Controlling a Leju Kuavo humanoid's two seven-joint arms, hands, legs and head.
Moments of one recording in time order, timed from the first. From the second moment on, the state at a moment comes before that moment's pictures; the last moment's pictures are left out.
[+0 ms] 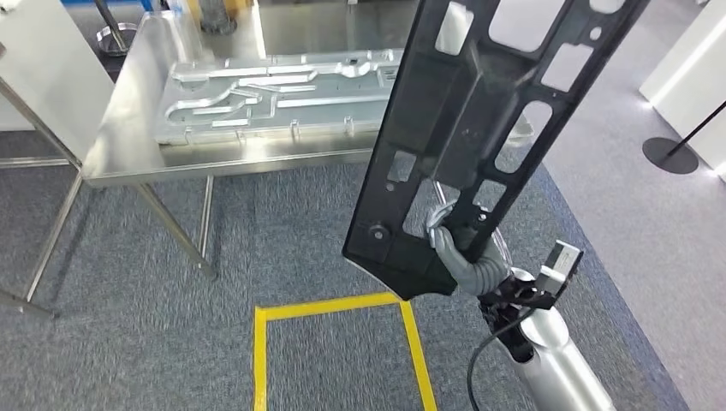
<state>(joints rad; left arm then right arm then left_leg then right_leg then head) -0.09 -0.21 1.06 -0.20 -1.36 0.10 -0.14 -0.23 -0.23 0.32 -1.69 -0.23 0.30 -0.40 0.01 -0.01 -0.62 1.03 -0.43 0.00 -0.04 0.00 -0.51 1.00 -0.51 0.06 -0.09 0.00</state>
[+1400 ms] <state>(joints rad) -0.09 -0.21 1.07 -0.19 -1.35 0.11 -0.14 -0.24 -0.23 0.31 -1.69 -0.22 0.31 -0.40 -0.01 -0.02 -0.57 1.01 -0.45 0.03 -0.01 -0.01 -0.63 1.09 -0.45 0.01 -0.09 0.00</state>
